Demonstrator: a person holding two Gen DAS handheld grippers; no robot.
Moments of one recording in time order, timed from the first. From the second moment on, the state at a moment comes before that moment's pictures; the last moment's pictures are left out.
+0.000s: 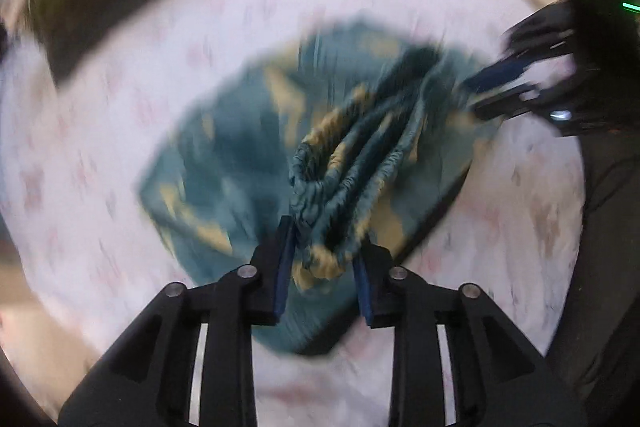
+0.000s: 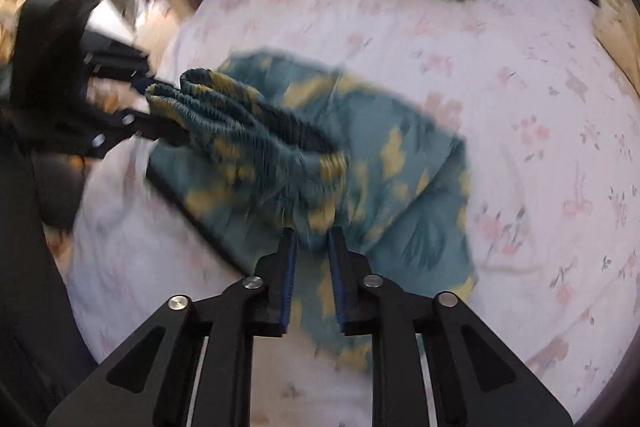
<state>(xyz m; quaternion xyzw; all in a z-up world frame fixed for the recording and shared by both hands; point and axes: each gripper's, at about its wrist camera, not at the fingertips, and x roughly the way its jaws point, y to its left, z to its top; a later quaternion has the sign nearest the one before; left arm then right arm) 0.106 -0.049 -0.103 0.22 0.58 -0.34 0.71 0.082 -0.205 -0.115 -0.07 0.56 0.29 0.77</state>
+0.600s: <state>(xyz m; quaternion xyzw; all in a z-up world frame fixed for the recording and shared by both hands) 0.135 -0.043 -0.102 0.02 0.60 -0.20 0.78 0.135 -0.214 -0.130 0.11 0.58 0.22 0.78</state>
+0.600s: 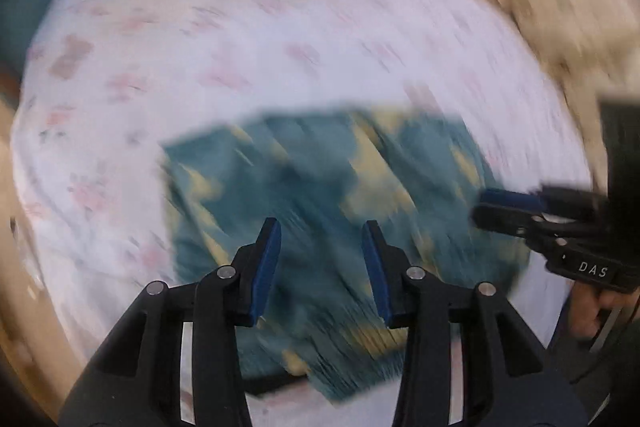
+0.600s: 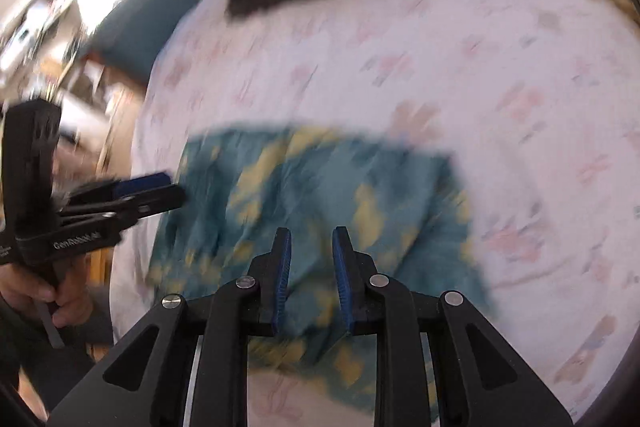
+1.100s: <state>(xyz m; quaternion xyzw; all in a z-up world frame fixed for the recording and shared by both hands) 0.114 -0.028 -0.143 0.04 0.65 -0.14 0.74 0.106 -0.222 -0.157 0.13 0.62 0.20 0.75</state>
